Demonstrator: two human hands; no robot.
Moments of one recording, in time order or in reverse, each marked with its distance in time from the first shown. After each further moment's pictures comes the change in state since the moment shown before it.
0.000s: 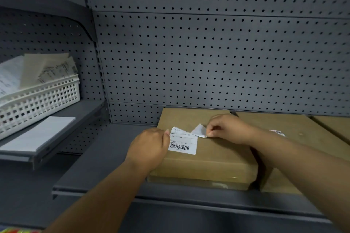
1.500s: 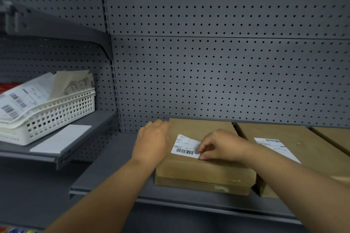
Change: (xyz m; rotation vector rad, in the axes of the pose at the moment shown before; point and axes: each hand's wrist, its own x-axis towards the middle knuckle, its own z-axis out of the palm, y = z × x) left_hand -0.003 0.022 -0.043 0.047 0.103 -0.075; right_hand -0.025 -0.053 0.003 -0.088 -0.110 -0.022
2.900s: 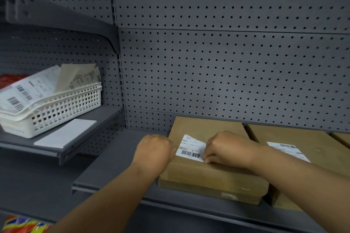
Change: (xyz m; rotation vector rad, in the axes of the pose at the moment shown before) left_hand -0.007 -0.016 0.013 0.457 -0.245 0.139; right_hand 0.014 -0.002 0.002 -0.428 -0.051 -0.272
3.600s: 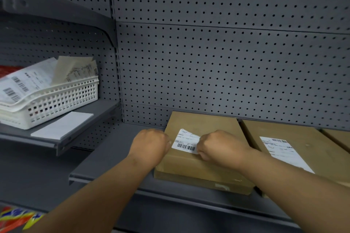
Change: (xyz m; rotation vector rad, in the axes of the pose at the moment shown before) left_hand -0.001 0.000 0.003 -0.014 -0.006 0.005; right_hand -0.003 -0.017 0.011 -0.132 0.089 0.071
